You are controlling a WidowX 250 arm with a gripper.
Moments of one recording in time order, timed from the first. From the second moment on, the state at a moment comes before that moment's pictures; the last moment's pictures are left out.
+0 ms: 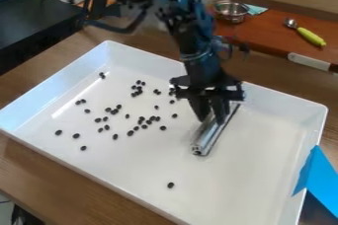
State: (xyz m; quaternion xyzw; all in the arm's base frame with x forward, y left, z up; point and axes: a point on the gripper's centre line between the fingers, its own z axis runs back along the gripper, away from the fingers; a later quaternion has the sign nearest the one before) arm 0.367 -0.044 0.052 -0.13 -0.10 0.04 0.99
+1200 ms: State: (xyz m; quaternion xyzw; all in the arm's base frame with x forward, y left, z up) arm 0.346 0.095 0.067 -0.13 -0.03 0.13 0.98
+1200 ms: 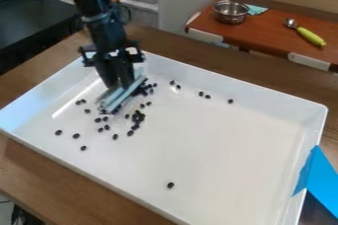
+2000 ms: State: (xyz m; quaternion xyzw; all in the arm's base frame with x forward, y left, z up) arm 0.327 -0.023 0.124 -0.20 -0.10 0.05 0.97
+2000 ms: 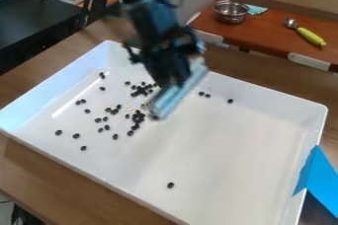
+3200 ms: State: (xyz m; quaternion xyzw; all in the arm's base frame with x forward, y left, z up) arm 0.314 -0.105 0.061 -0.15 -0.06 0.03 0.99
